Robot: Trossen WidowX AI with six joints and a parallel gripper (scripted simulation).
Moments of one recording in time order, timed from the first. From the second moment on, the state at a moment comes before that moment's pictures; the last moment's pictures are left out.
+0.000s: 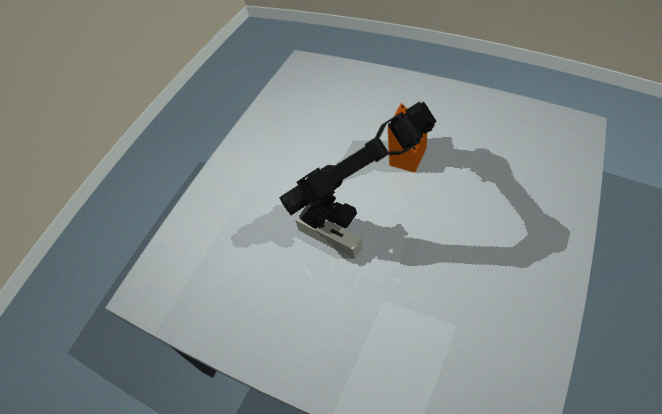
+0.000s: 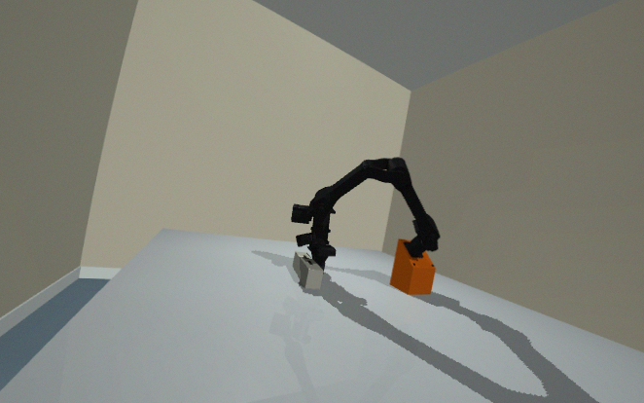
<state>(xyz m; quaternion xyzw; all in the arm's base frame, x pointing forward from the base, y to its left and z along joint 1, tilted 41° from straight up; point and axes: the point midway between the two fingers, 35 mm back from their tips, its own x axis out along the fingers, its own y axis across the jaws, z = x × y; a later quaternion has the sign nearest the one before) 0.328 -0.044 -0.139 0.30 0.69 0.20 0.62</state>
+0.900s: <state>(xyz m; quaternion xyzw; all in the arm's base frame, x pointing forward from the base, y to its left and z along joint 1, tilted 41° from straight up) 0.328 -0.044 -0.139 0.30 0.69 0.20 0.62</state>
